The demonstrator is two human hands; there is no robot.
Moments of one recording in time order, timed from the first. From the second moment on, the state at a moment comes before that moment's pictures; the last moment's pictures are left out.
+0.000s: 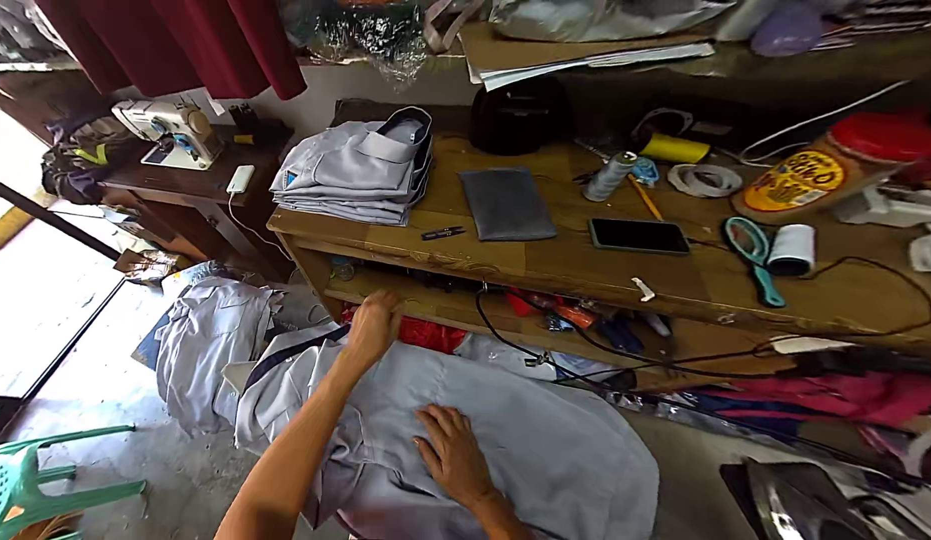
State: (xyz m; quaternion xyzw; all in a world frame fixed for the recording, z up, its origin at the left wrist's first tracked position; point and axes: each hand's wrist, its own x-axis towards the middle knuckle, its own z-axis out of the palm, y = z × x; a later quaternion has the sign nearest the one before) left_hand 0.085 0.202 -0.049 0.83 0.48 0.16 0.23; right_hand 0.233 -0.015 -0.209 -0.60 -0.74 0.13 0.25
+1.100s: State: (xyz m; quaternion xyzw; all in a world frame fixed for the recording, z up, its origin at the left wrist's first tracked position) left_hand -0.031 0.129 -0.127 0.40 0.43 0.37 0.72; right_hand 0.177 0.095 -0.147 -0.61 -0.69 0.37 0.13
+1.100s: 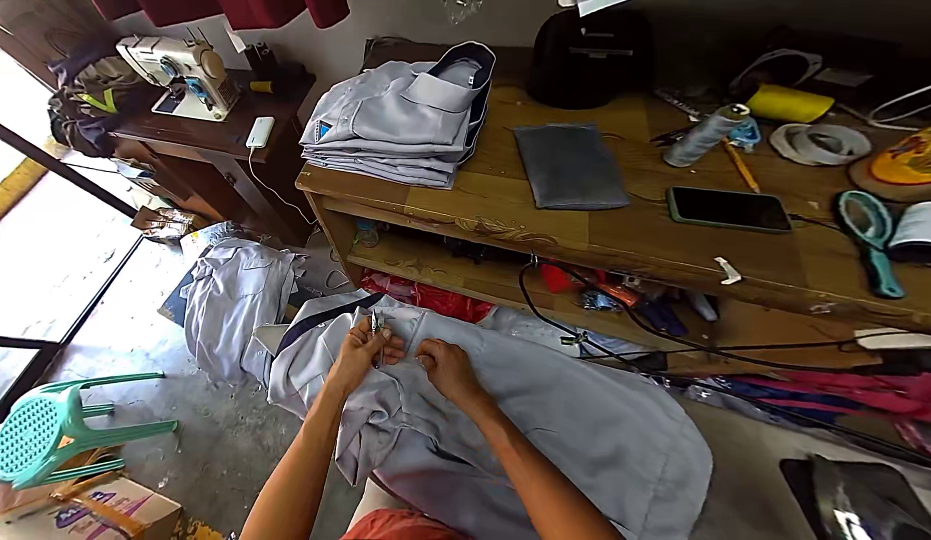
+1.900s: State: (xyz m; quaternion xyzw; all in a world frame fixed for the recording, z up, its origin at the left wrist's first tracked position) left_hand -0.030 0.123 -0.147 0.79 0.48 0.07 0.38; right_hand 0.174 0.096 -0.147 -0.61 -0.70 0.34 0.11
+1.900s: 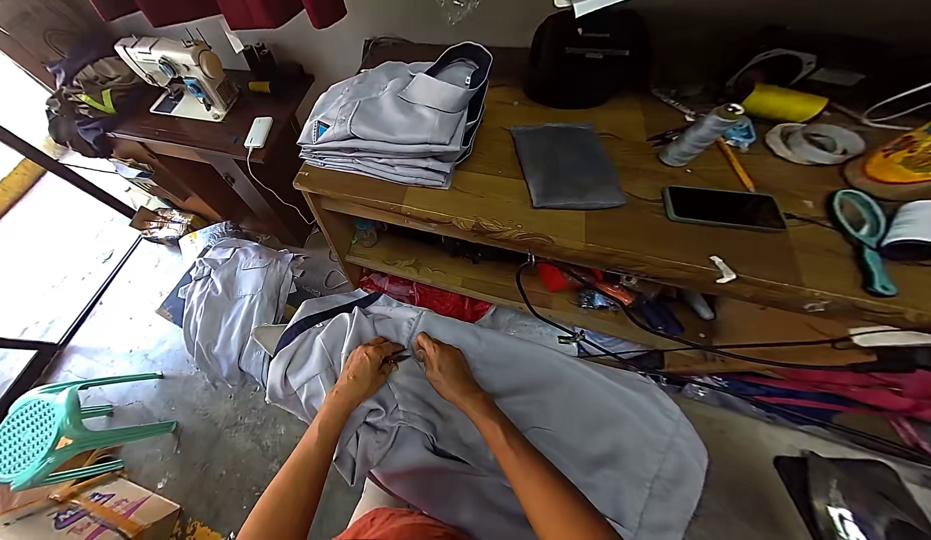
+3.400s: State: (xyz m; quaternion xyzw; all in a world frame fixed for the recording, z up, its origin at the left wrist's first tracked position) left_hand -0.025 0.115 -0.156 0.76 0.49 0.20 0.37; right_hand 0.220 0.108 -0.136 -0.61 -0.52 0.51 0.31
